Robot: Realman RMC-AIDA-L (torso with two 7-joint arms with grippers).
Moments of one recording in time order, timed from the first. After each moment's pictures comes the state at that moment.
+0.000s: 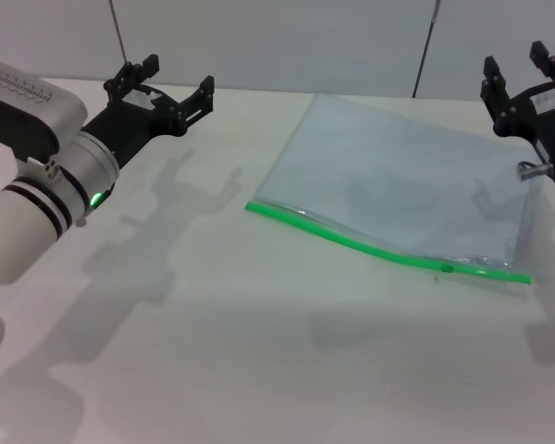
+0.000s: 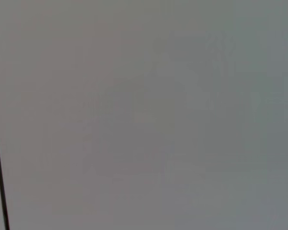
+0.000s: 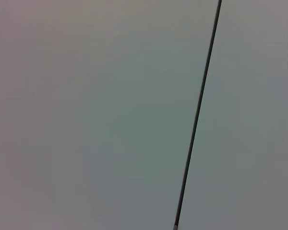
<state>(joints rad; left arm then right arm) -0.70 -2.05 -1.58 -0.08 0.13 -0.97 2.77 0.56 2.03 -2.36 -0.41 0.96 -0.96 -0.22</state>
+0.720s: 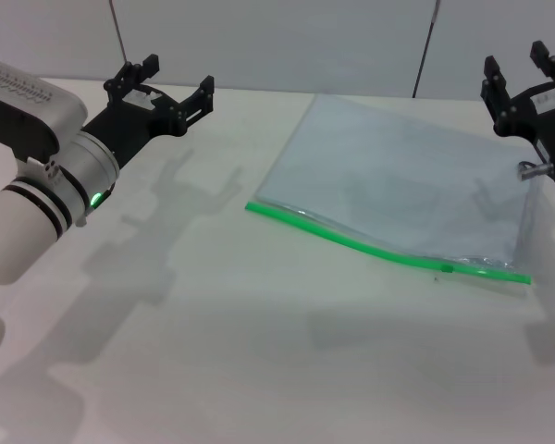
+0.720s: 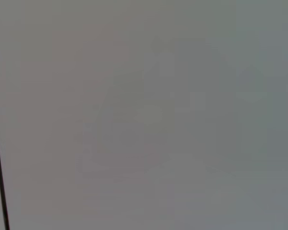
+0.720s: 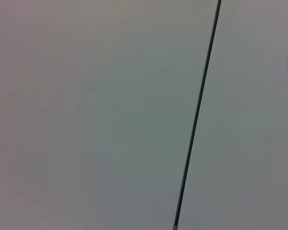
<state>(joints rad) -0.70 -2.05 -1.58 -0.08 0.13 -0.97 2.77 0.56 2.03 -2.36 -0.41 0.96 -0.96 -0.22</state>
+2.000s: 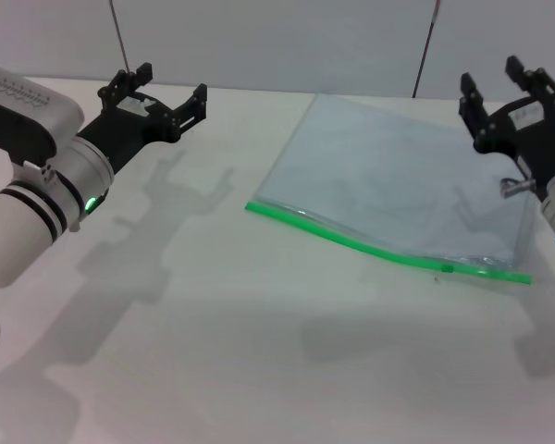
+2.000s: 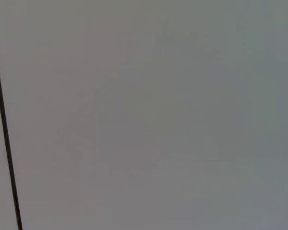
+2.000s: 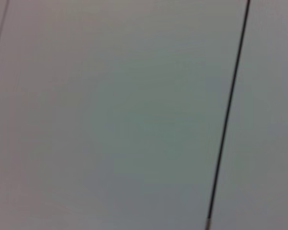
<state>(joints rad) -0.69 -2.04 -1.58 -0.07 0.13 -0.94 2.77 0.54 2.02 -2.42 -0.45 0.95 -0.94 -0.21</state>
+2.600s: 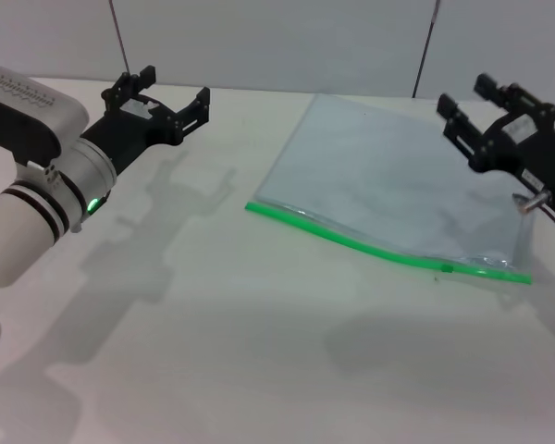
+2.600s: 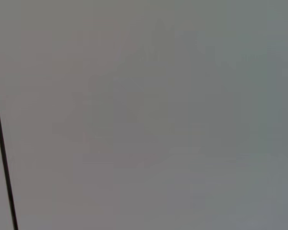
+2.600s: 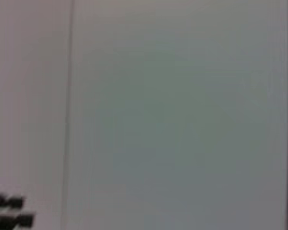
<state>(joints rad) -0.70 -2.04 -1.57 -0.07 0.14 -0.93 2.77 0.53 1.89 -2.43 -0.45 0.57 -0.98 0.29</state>
